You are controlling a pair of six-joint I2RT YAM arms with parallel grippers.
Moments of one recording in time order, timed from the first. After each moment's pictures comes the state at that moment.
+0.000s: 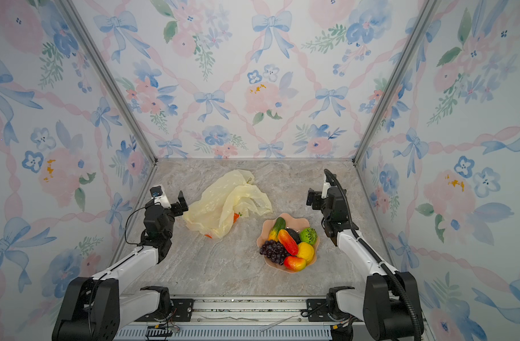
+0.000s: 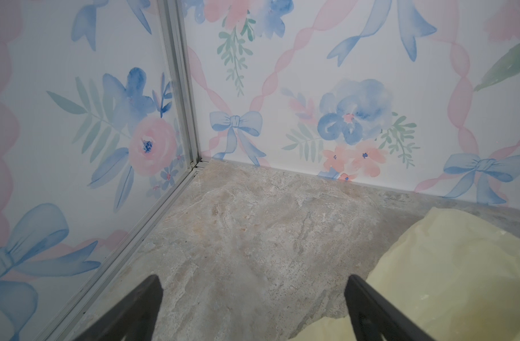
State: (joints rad) left arm -0.07 1.12 0.43 0.55 -0.31 -0.12; right arm 0.12 1.18 0.72 0.09 0.11 0.10
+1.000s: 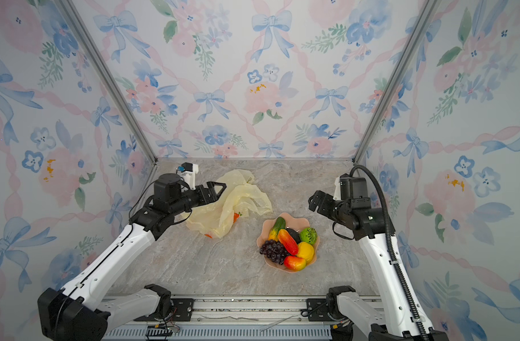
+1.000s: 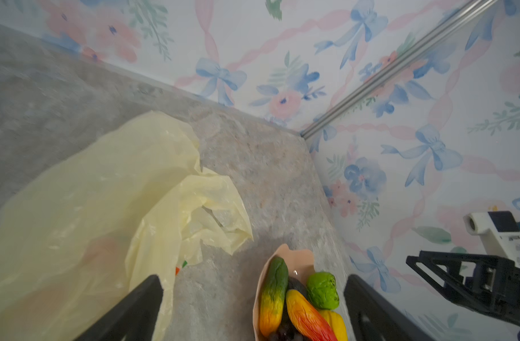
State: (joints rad) left arm -0.43 1.19 1.00 -0.27 0.33 -0.64; right arm 0.12 1.00 1.20 -1.05 -0.13 0.54
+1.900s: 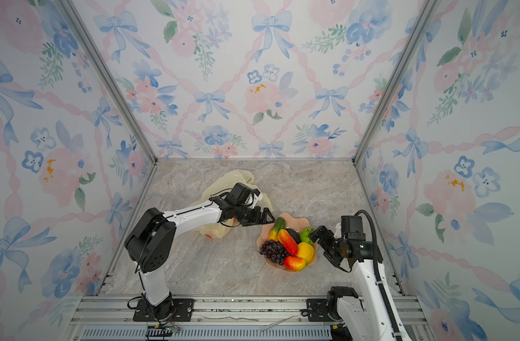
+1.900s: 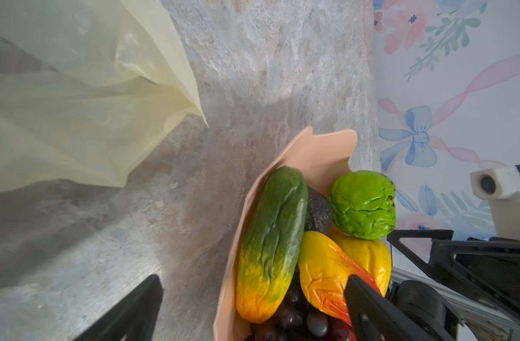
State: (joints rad) left arm -0.70 1.89 1.27 -0.29 0.51 -0.62; right arm -0.05 0.79 0.64 -0.92 -0.38 0.74
